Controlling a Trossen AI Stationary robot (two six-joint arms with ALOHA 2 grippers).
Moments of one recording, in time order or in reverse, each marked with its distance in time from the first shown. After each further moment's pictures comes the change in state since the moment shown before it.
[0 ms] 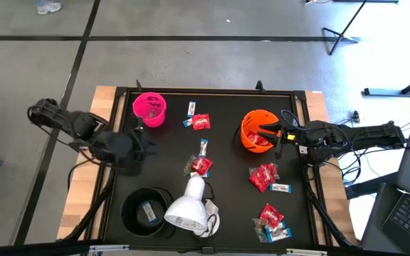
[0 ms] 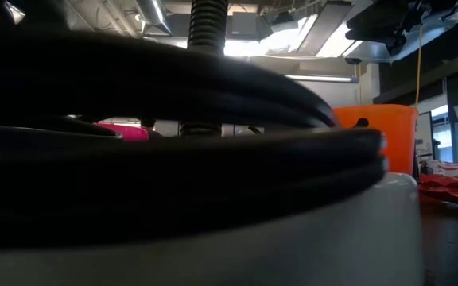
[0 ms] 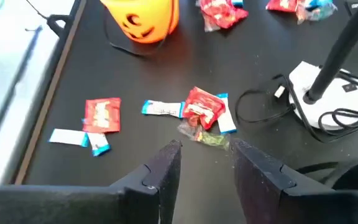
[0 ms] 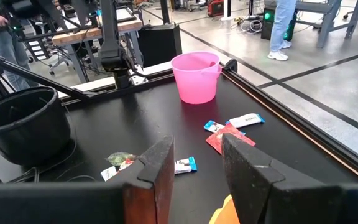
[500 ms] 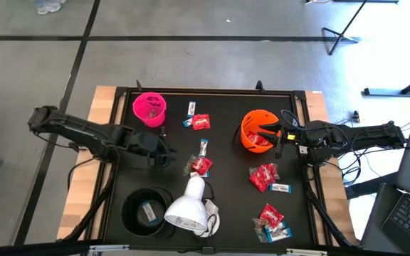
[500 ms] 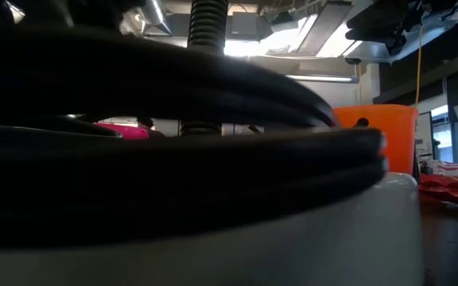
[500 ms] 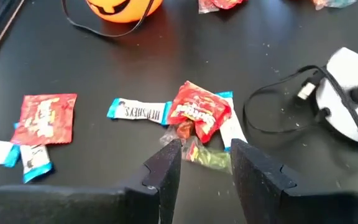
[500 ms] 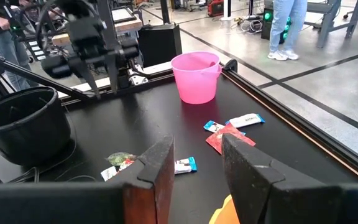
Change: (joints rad) left arm 0.226 0.031 -0.509 0.663 0.228 0.136; right arm 0.000 0.000 0.000 0.000 0.000 0.000
